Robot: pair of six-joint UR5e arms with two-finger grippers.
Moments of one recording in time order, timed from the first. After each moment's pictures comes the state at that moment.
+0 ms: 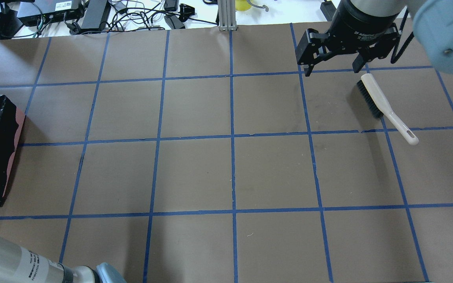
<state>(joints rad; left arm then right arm) -0.77 -2.06 -1.26 -0.62 1.76 3.24 1.65 -1.61 1.52 -1.60 -1.55 0.02</state>
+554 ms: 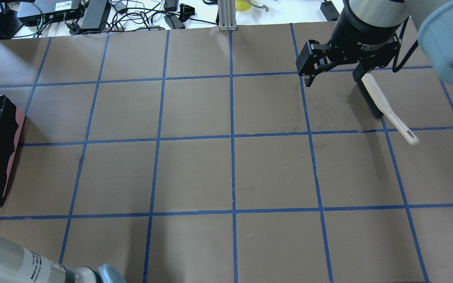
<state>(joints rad) -0.80 -2.06 -1.18 -0.72 1.77 3.19 1.65 -1.63 1.54 -1.59 -1.54 0.00</state>
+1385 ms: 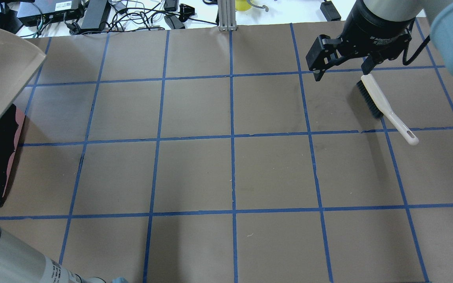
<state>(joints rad) -1.02 -2.06 -1.02 -1.30 1.75 2.52 1.61 -1.63 1.54 -1.61 -1.55 -0.07</state>
